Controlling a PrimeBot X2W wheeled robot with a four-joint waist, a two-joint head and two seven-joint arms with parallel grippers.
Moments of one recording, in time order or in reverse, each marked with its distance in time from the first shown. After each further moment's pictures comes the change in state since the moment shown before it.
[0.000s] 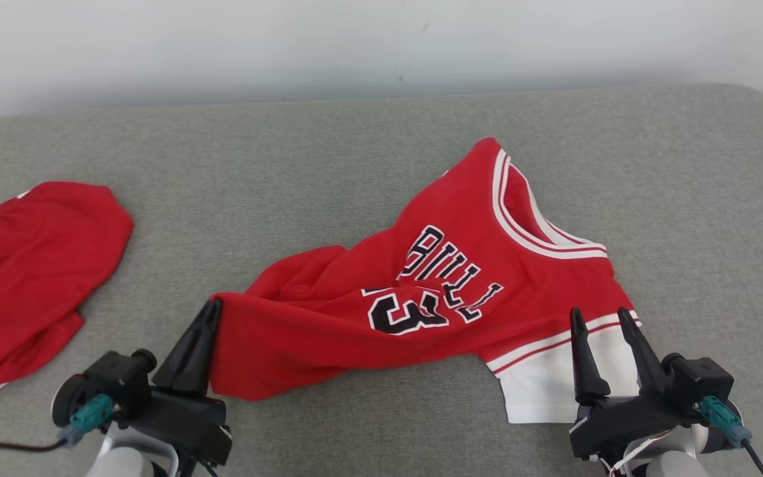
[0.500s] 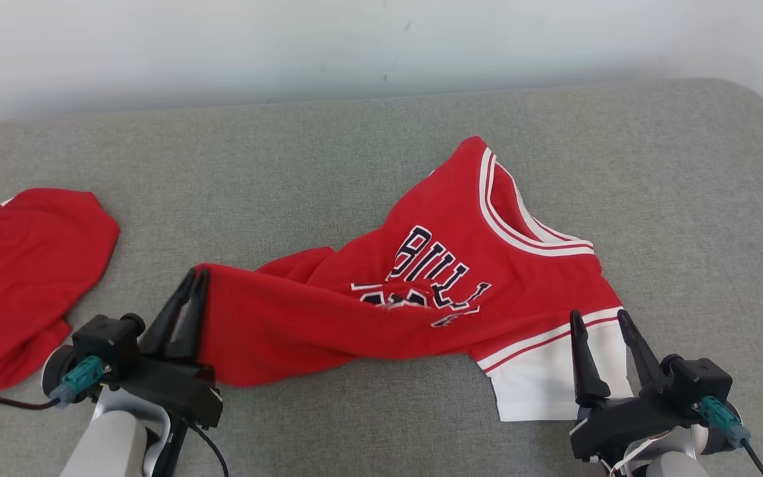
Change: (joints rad) left arm -0.147 -0.022 0.044 0.195 0.022 -0.026 -0.029; right arm -0.005 -0.006 0.004 0.016 0.005 0.000 0.000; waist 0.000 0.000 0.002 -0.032
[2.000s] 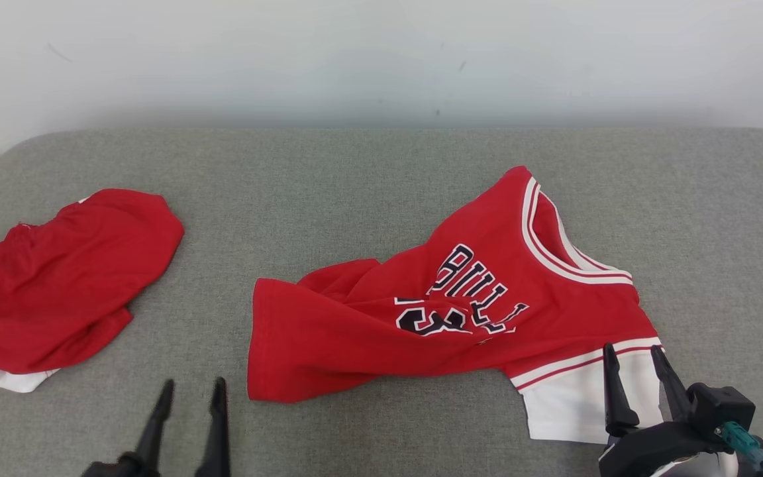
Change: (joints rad) left arm 0.450 -0.127 0.139 -0.397 0.047 0.093 -0.001; right arm 0.046 -0.016 -0.090 0.061 -0.047 0.000 0.001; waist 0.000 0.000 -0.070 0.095
